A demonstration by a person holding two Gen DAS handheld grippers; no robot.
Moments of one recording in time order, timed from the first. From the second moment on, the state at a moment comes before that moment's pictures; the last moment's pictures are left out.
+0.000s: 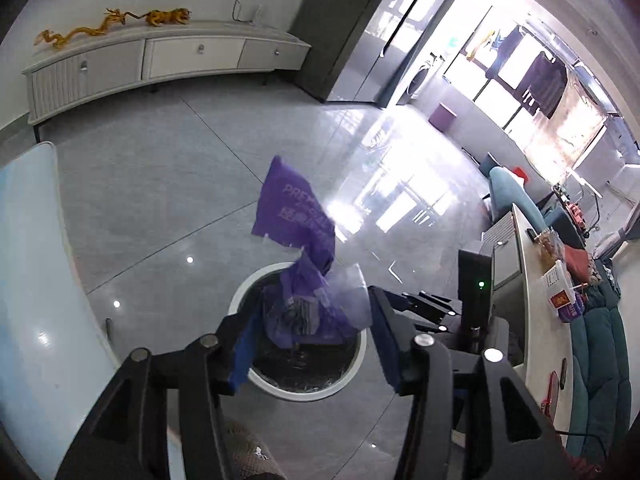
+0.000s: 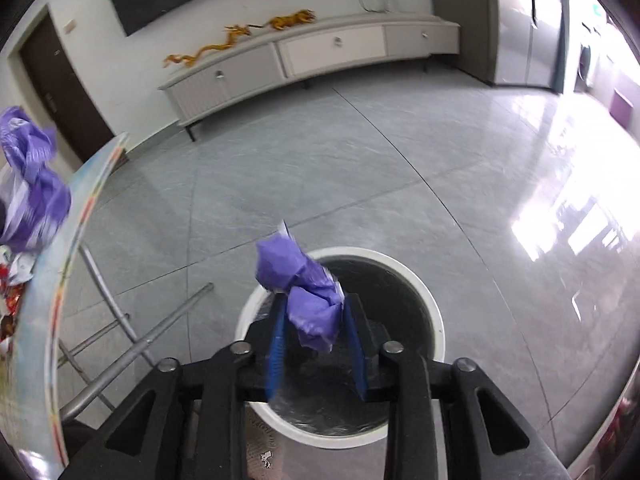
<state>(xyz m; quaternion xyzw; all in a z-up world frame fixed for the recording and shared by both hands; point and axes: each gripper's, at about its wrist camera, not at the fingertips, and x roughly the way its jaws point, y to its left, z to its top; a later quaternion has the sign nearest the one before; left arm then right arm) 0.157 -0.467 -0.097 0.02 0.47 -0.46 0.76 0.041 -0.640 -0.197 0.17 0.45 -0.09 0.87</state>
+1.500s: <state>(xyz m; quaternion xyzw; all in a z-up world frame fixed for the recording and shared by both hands) 0.176 -0.039 -0.101 -0.03 0.41 -0.14 0.90 0.179 -0.339 -0.101 0.04 0.40 0.17 0.90</state>
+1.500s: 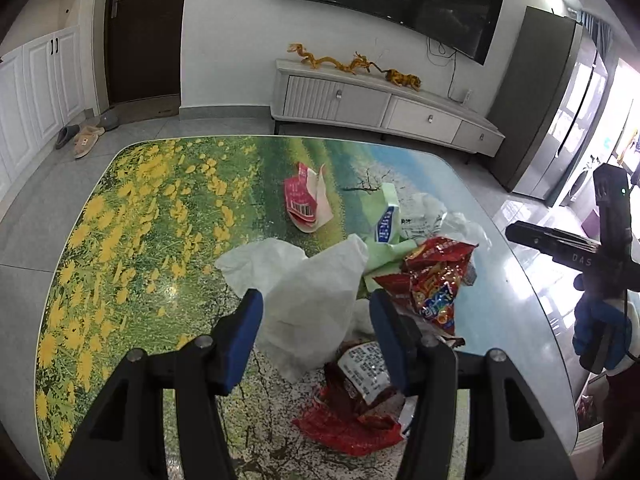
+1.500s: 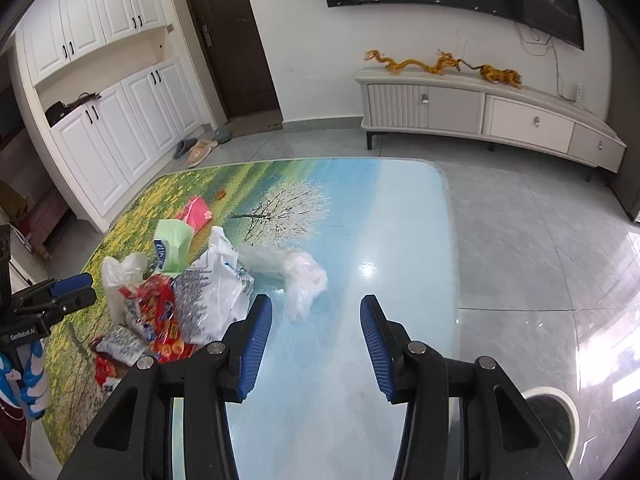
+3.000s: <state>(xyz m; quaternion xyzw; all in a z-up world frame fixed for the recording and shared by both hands) 0.154 -0.485 -0.090 0.00 0.45 -0.48 0.75 0.027 -0.659 -0.203 0.20 0.46 -0.10 0.86</state>
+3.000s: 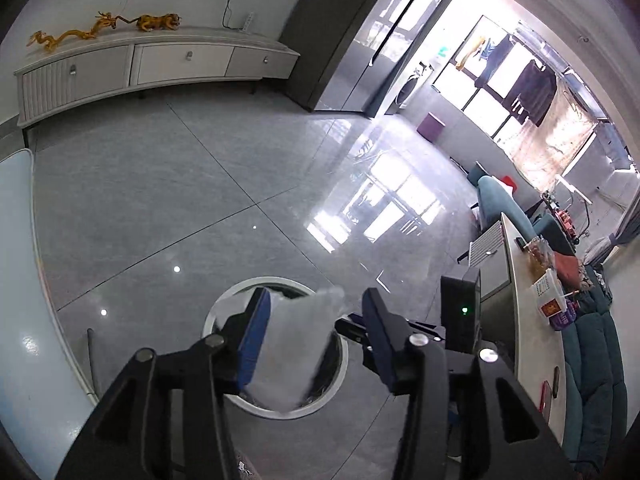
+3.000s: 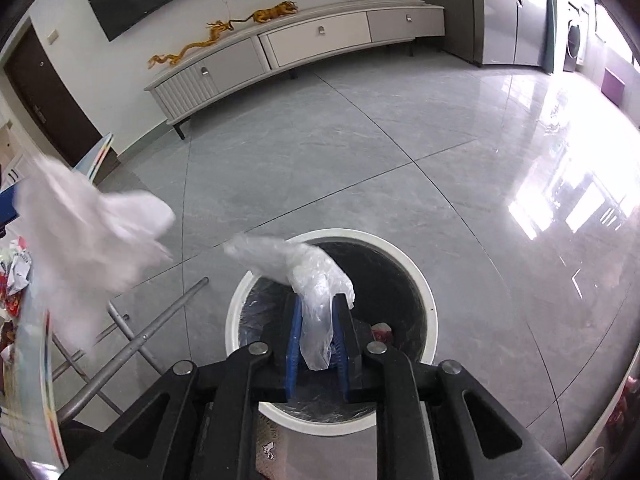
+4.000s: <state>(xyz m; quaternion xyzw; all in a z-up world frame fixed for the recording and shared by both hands) 0.145 -0.117 -0.053 -0.04 0.37 -0.25 0.89 0.081 -0.431 -0.057 0.08 0.37 0.11 0.92</state>
